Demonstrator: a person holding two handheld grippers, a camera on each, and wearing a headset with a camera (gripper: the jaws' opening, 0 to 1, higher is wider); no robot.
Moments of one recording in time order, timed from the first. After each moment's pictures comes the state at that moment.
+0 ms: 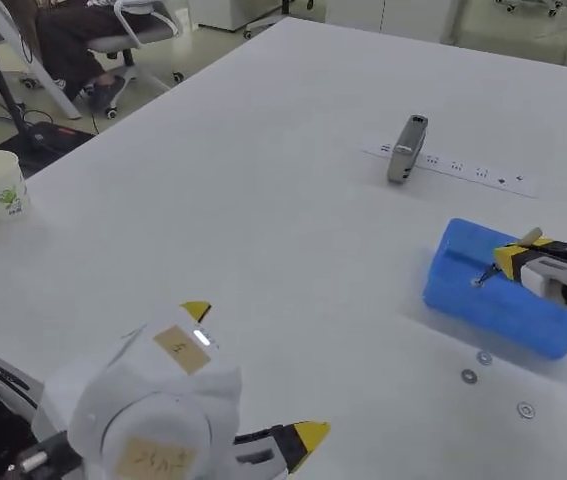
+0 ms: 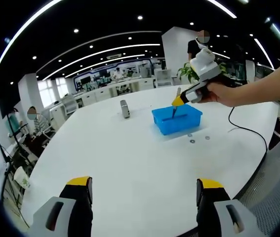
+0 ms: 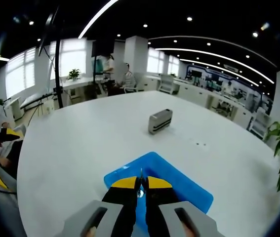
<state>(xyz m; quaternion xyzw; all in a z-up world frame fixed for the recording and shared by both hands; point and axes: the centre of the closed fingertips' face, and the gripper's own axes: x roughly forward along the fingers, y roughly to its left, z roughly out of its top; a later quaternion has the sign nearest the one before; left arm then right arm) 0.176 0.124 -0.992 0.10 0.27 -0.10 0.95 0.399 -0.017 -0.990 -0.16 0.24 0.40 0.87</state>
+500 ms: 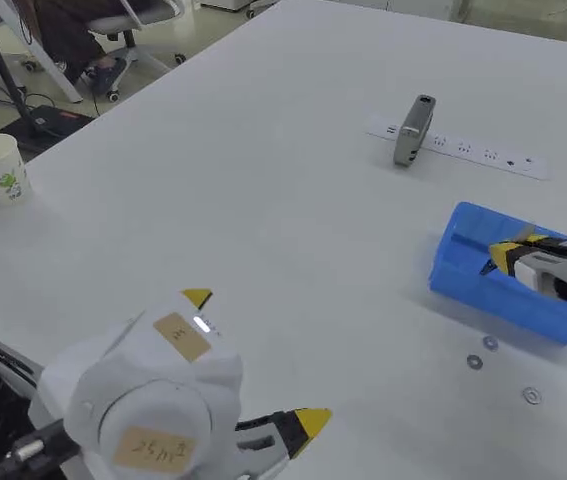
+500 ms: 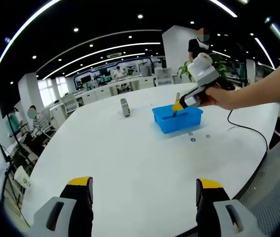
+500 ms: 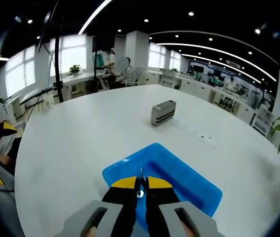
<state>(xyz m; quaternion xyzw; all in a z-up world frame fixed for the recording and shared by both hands) 0.175 0.125 -0.993 0.11 0.27 -0.10 0.95 0.397 -0.014 -1.009 -0.16 0.26 0.41 0.86</state>
